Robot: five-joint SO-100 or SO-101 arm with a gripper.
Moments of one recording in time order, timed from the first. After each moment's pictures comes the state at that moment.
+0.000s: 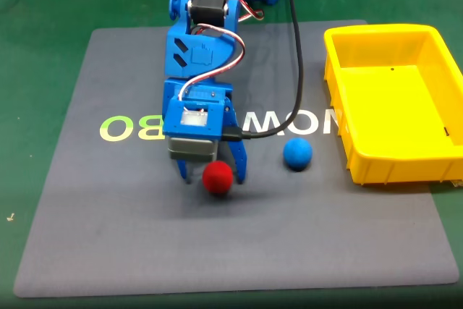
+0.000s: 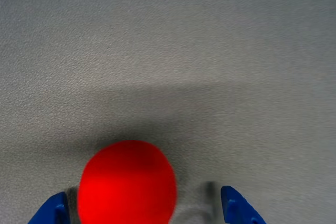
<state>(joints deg) 11.6 41.2 47.4 41.0 -93.3</state>
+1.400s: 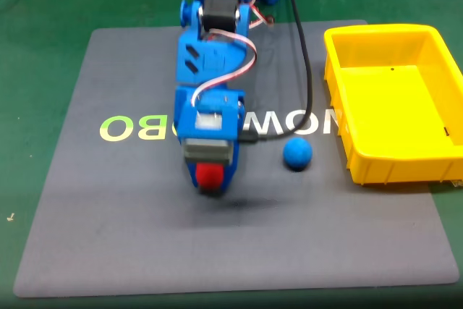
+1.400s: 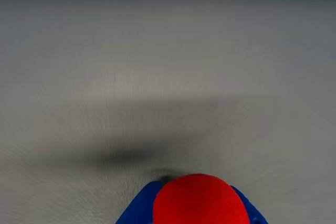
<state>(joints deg) 9.5 40.2 40.0 41.0 -91.7</state>
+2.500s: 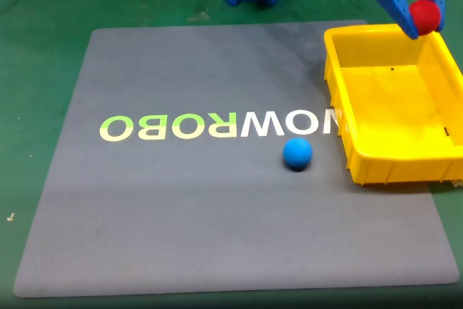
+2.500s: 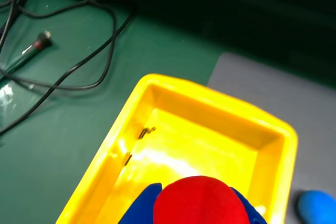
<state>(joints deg) -26.0 87.9 78.5 43.2 -83.7</state>
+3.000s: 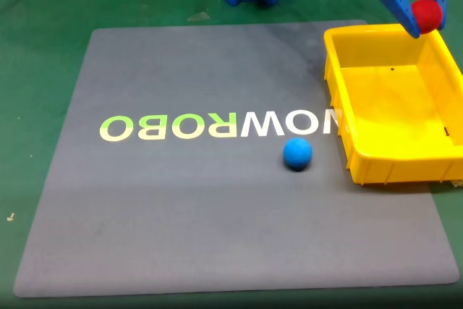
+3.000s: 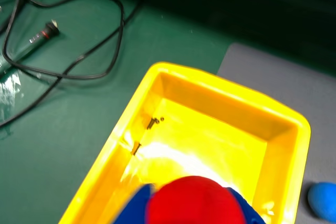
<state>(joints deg) -27.2 89.0 80.3 44.0 -83.0</state>
